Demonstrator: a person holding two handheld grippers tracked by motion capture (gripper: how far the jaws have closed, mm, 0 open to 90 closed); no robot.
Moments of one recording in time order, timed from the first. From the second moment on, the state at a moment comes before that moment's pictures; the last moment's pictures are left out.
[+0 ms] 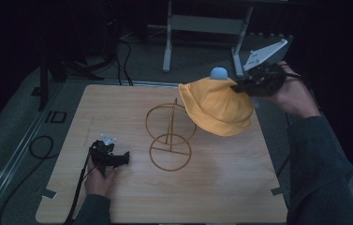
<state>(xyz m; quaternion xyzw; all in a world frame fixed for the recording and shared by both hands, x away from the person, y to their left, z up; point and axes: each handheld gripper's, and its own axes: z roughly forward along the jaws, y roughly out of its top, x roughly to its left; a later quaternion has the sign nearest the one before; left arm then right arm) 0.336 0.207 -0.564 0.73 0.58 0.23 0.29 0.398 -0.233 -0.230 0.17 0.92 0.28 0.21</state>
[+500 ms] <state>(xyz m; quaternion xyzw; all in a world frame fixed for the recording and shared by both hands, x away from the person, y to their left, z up) 0.336 0.207 -0.564 0.73 0.58 0.23 0.29 0.397 -0.207 -0.223 0.14 0.92 0.30 0.21</state>
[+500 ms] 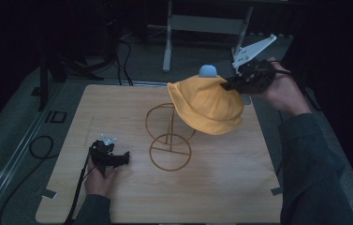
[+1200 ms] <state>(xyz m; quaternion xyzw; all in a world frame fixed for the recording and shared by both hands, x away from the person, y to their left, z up) 0.336 0.207 -0.564 0.73 0.58 0.23 0.29 0.399 -0.145 -0.227 0.09 0.93 0.29 0.18</state>
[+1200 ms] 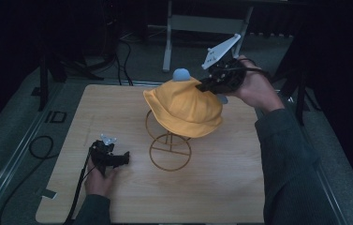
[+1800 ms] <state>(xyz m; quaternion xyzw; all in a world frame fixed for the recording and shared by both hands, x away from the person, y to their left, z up) 0.336 0.206 -0.564 0.73 0.58 0.23 0.29 0.401 -0.085 -0.240 0.05 0.96 0.24 0.16</state>
